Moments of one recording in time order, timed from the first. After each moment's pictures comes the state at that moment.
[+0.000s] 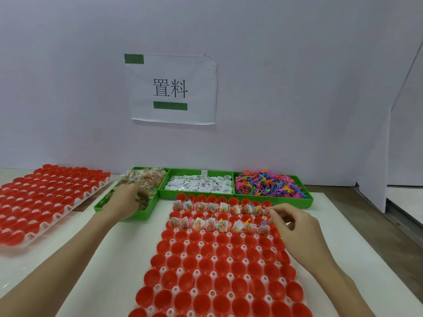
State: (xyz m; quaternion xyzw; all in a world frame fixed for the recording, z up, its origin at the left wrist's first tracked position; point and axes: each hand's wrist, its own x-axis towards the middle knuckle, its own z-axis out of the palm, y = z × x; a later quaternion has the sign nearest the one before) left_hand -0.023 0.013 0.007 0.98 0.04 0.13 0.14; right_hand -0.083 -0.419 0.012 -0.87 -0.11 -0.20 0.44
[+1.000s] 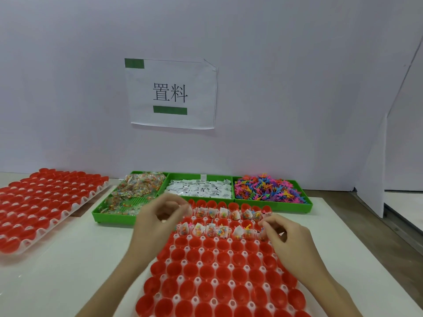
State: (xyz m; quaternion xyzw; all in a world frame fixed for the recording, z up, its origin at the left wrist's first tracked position) left_hand -0.115 -0.111 0.025 0.79 -0.09 0.28 0.54; right_hand -0.089 -0.407 0.004 -0.87 -0.16 -0.19 0.42
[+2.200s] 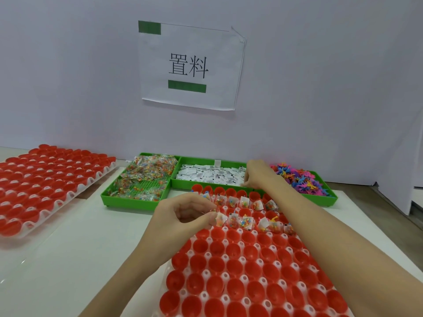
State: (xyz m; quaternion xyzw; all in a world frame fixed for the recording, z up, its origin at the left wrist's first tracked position) left_hand -0.128 -0.096 0.019 0.74 -0.10 0.13 0.66; right_hand 0.098 -0.294 0.039 -0.99 -0.13 0.00 0.03
